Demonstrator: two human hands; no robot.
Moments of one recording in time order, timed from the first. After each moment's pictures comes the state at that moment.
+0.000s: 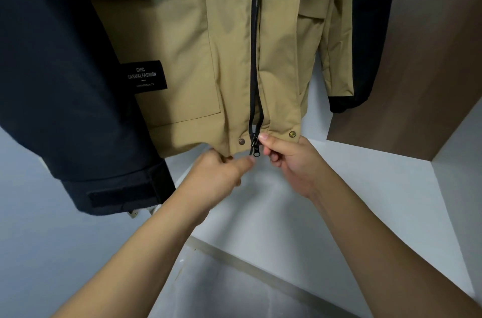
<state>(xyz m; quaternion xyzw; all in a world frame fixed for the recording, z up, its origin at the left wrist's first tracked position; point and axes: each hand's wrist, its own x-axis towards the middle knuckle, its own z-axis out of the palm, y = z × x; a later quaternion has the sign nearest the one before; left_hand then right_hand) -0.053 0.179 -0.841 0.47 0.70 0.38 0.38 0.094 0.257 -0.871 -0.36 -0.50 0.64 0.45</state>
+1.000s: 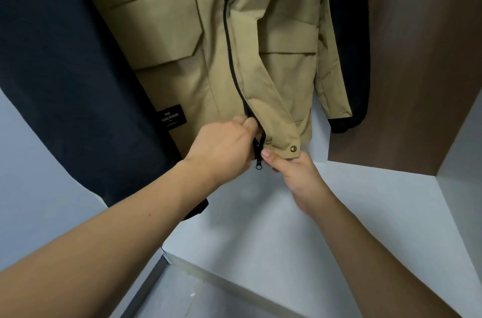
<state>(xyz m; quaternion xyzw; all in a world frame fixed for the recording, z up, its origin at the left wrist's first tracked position) -0.037 0.227 -0.757 0.77 0.59 0.02 -0.23 0.103 0.266 -0.857 -0.31 -0.52 0.58 0.55</state>
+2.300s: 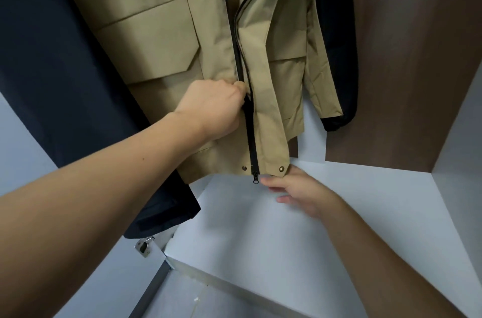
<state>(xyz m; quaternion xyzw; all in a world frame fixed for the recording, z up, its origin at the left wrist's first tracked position) -0.045 0.264 -0.698 0.77 0.54 0.03 -0.35 0.123 0.268 -0.868 -0.45 -0.54 0.64 0.31</state>
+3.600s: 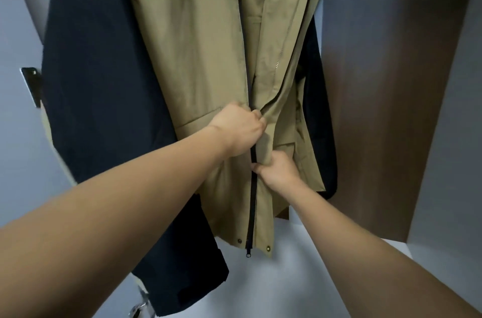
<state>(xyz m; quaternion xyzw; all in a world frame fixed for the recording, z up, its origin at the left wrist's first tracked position) -0.027 0.278 -0.581 0.76 0.43 -0.08 -0.48 0.087 0.302 -0.695 -0.53 -0.67 0.30 0.42</state>
